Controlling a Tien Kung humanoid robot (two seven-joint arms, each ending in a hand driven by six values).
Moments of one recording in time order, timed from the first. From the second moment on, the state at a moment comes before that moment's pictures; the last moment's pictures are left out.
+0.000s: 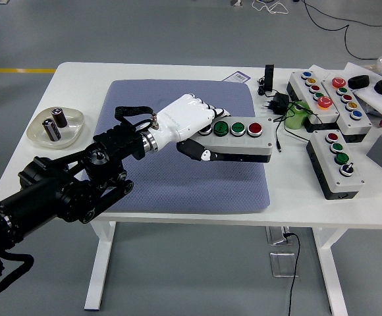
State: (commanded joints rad) left arm -0.98 0.06 -0.45 -0.70 2.05 0.35 -0.20; right arm 0.05 -0.16 0.53 0.25 -0.34 -0.29 0.03
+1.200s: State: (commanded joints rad) left arm -0.94 0.06 -0.44 -0.62 2.06 0.22 -0.13; right arm 0.05 -0.16 0.51 0.25 -0.32 -0.29 0.03
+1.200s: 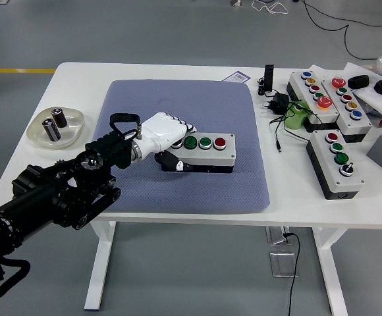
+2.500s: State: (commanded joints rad) left arm -0.82 0.12 -0.88 -1.06 2.05 0.14 -0.01; right arm 0.05 -0.16 0.51 0.25 -0.33 -0.29 0.03
